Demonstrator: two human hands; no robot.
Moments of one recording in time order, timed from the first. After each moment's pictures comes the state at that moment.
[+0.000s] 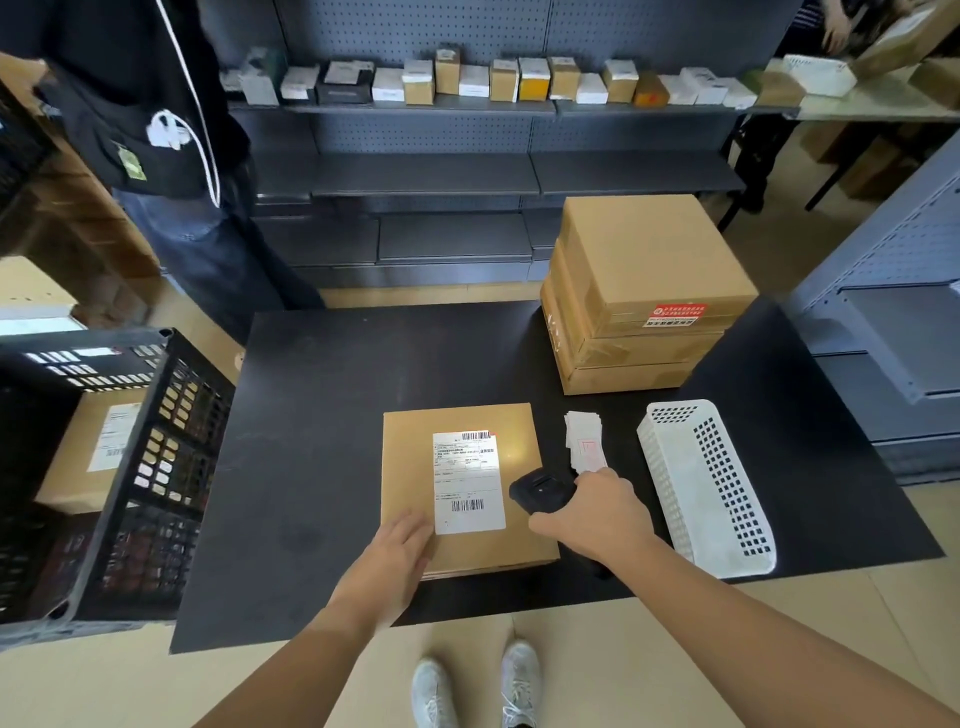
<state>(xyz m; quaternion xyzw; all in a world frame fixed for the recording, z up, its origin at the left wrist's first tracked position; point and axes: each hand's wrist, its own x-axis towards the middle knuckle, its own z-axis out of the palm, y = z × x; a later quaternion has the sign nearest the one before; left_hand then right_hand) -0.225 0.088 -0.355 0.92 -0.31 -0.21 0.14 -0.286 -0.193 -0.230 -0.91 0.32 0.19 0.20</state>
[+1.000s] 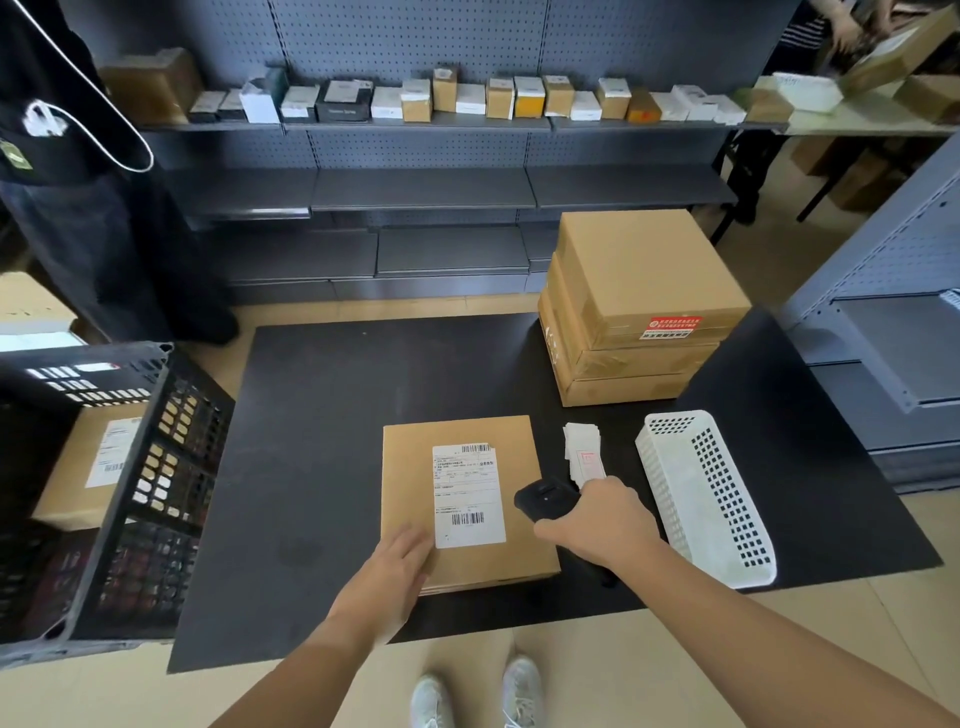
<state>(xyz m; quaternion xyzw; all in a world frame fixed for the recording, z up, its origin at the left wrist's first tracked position) -0.223 0.095 -0.360 0.91 -0.38 -0.14 0.13 -0.281 -0.200 -0.231 -0.89 0.34 0.21 0.19</state>
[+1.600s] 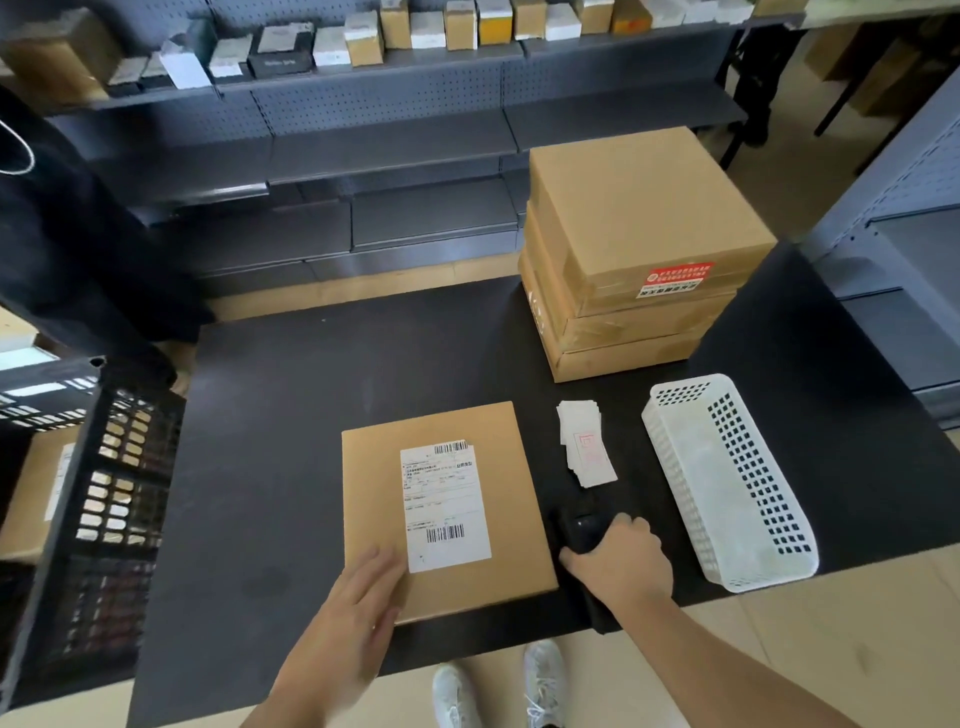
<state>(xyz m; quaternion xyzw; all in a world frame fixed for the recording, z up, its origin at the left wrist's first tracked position) -0.227 0.105 -0.382 0.90 -0.37 -0.10 0.22 -0.312 -0.234 -0.358 -0.86 0.44 0.19 0.18</state>
